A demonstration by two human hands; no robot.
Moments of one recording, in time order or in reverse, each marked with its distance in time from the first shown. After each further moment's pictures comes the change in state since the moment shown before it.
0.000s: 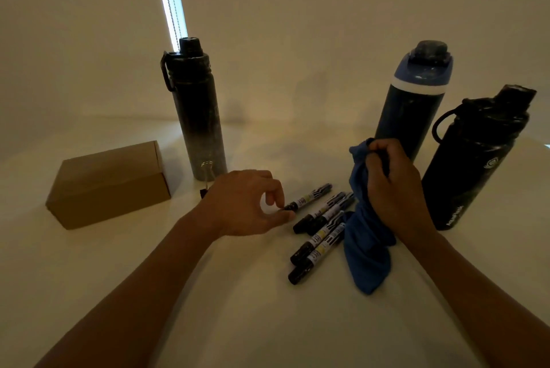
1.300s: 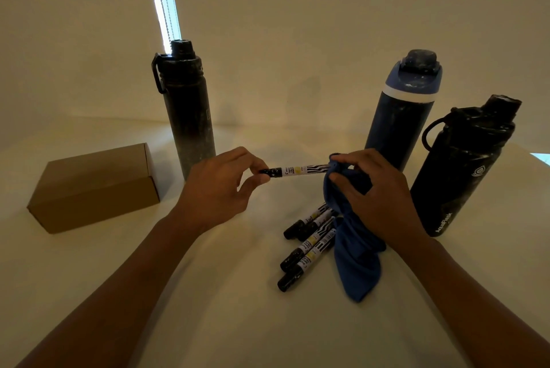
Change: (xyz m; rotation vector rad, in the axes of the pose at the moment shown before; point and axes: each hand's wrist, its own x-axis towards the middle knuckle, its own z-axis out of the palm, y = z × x) left_hand 0.010 -0.015 -0.005 -0.049 0.312 -0.075; right_hand 0.003 0.003 -0.006 -0.143 -0.165 -0.305
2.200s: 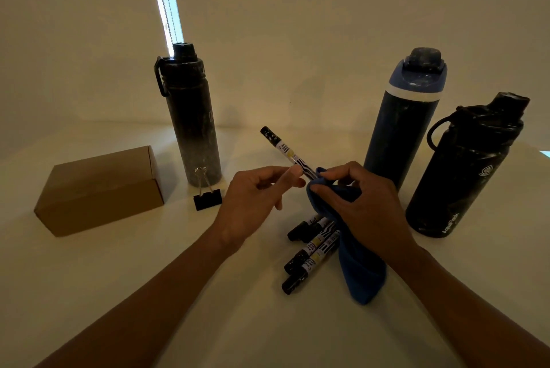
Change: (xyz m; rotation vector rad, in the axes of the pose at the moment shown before) left_hand -0.005 0.062 0.015 -0.876 -0.055 -0.476; right_hand -0.012 -0.026 0.020 0.259 0.002 0.108
